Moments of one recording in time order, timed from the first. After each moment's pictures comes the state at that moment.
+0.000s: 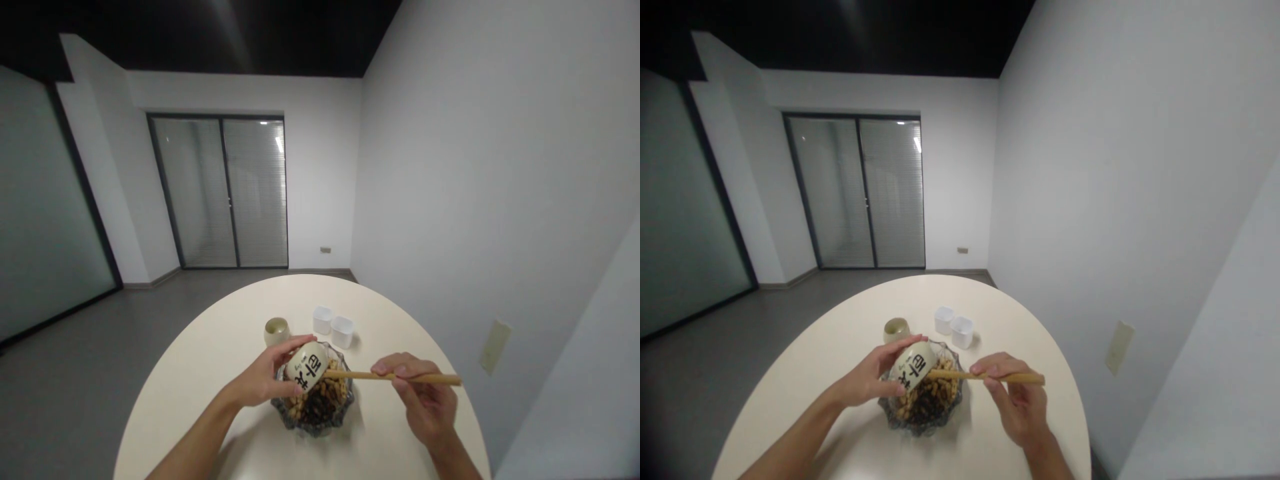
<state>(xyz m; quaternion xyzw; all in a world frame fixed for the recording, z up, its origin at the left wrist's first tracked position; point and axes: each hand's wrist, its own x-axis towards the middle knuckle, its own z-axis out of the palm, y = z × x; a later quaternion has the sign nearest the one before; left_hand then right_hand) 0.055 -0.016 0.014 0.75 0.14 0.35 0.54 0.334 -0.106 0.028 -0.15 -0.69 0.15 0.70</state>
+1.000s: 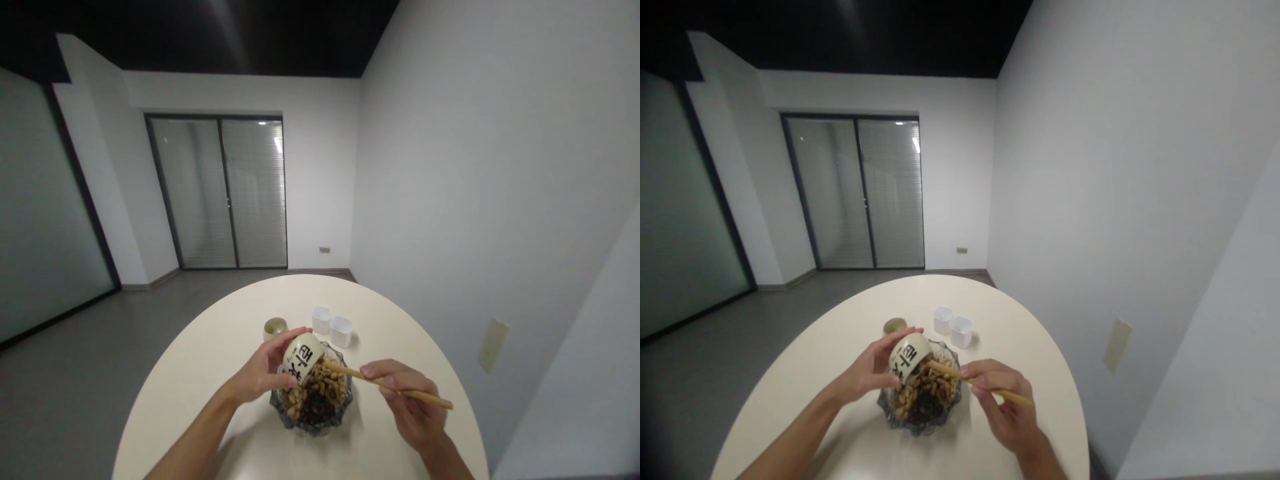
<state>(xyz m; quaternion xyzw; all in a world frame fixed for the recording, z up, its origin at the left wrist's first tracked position) 0.058 -0.017 0.017 0.71 0.09 0.40 0.58 0.332 -0.106 0.019 -0.14 -0.73 0.09 0.67</state>
